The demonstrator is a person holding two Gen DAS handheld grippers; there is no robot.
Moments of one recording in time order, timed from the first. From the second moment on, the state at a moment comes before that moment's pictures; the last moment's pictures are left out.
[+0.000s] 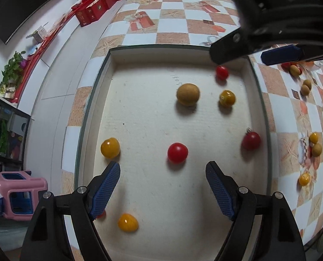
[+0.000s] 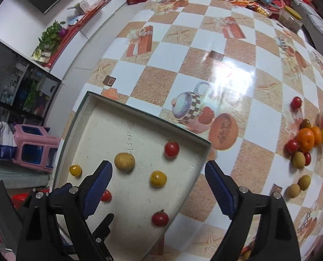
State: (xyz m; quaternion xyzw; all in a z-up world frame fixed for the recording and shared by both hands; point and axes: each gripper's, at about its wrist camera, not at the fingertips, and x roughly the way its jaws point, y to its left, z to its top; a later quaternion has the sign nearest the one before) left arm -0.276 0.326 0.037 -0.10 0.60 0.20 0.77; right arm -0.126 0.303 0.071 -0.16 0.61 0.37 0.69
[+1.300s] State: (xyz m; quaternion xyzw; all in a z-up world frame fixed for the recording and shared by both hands) left arm -0.238 0.140 0.040 -0.01 0.60 0.04 0.80; right arm -0.103 0.083 0.029 -0.08 0.68 0.25 0.68
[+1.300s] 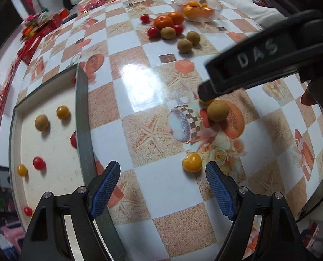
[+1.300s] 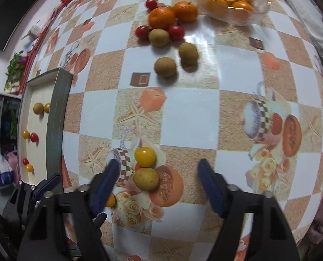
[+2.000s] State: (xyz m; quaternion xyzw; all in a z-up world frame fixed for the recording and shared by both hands) left arm -0.215 0.126 0.026 -0.03 0.61 0.04 0.79; right arm -0.101 0.091 0.023 -0.08 0.66 0.27 0.69
